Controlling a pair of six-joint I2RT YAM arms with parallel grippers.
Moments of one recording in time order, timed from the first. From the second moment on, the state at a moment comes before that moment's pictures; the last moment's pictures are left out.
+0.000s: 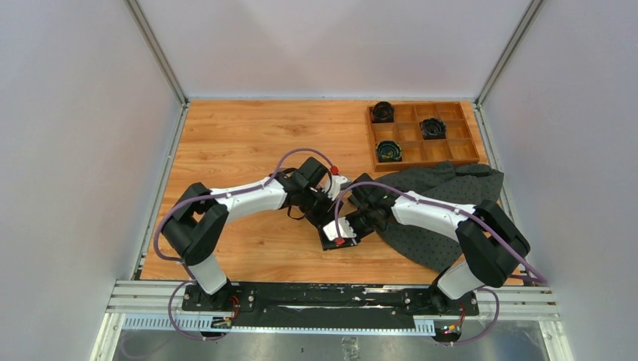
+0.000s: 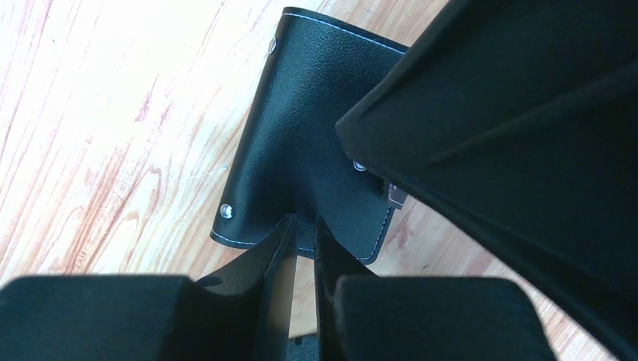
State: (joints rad) left arm -0.77 1.71 1.04 -0.39 0.51 -0.06; right arm 0.76 1.50 0.82 -0.51 -0.52 -1.35
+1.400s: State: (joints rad) left arm -0.77 1.62 0.84 0.03 0.47 -0.04; right arm 0.76 1.51 0.82 -0.51 -0.52 -1.34
